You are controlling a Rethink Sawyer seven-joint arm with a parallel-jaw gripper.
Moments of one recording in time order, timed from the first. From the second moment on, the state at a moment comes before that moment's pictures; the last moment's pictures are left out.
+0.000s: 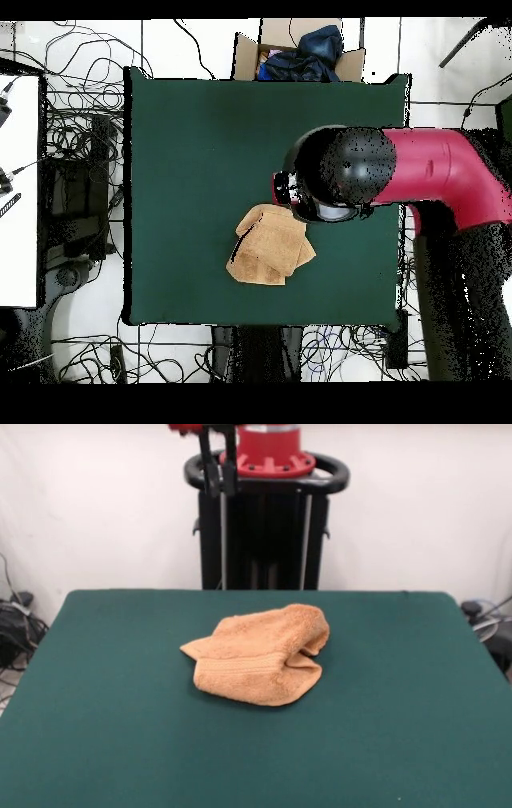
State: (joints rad) arm -0.81 -0.97 0.76 1.62 -0.37 1.23 1.61
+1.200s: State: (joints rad) arm -0.63 -0.73 0.53 1.81 -0.38 0.82 1.62
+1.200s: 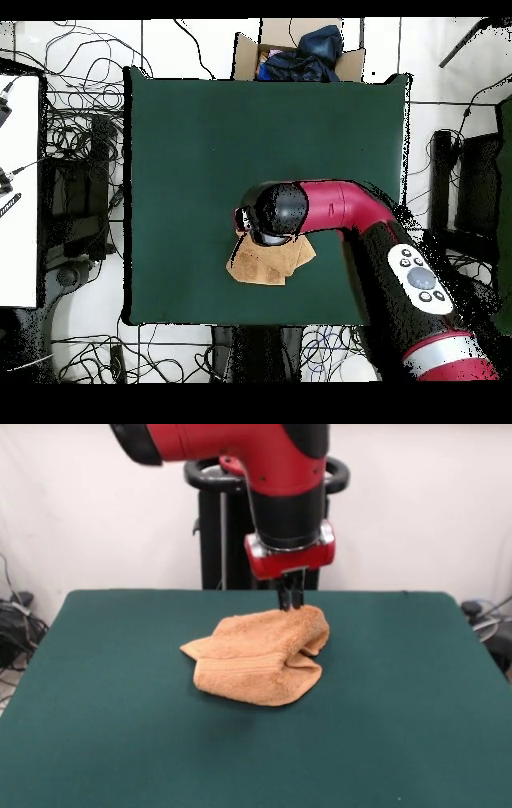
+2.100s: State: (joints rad) arm -0.67 -0.62 0.53 1.97 -0.33 0.60 1.62
